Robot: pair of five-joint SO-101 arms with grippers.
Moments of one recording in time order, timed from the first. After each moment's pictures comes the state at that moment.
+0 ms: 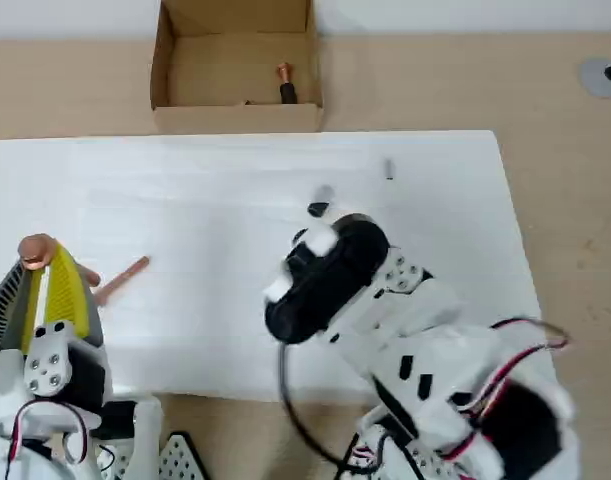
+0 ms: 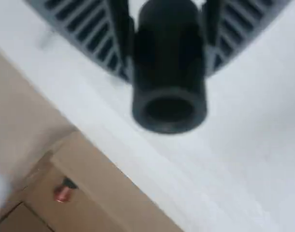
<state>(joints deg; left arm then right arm) -7.8 -88.6 21.6 79.1 -0.2 -37.8 -72.5 31.9 77.1 10.3</state>
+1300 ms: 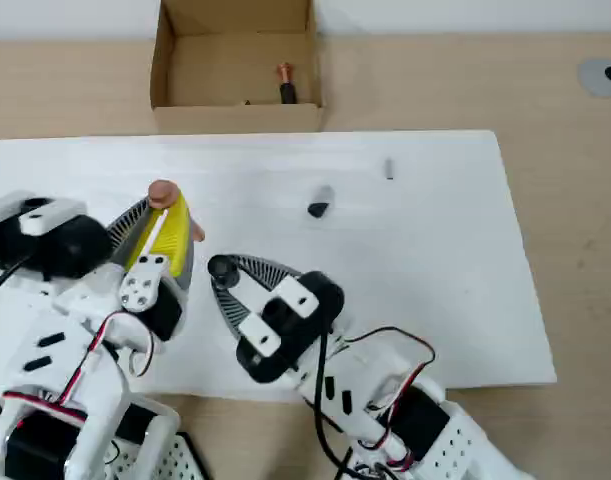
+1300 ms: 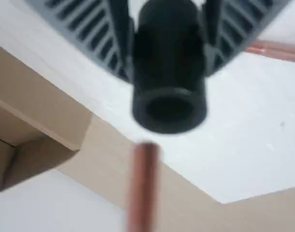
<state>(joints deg) 15.7 -88.6 50.1 50.9 2.6 -54.4 -95.7 82.9 28.3 -0.2</state>
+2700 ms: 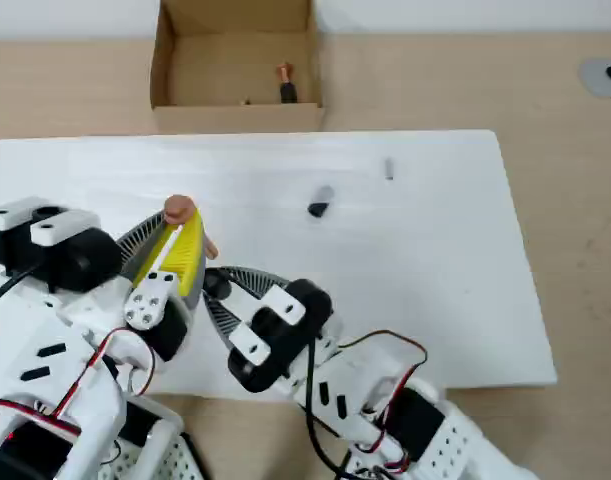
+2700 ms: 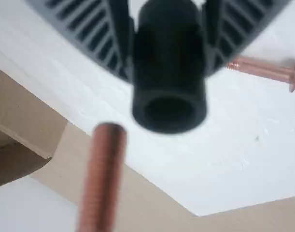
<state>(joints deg) 19.9 -89.1 45.5 57.3 2.6 -56.5 -95.7 84.6 28.3 -0.2</state>
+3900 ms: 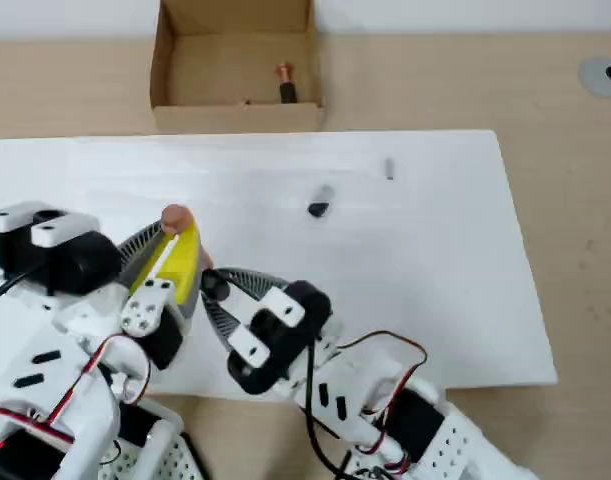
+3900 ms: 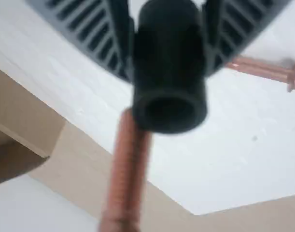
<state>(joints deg) 19.9 -89.1 43.0 63.1 2.6 -56.8 -95.8 84.6 28.3 -0.2</state>
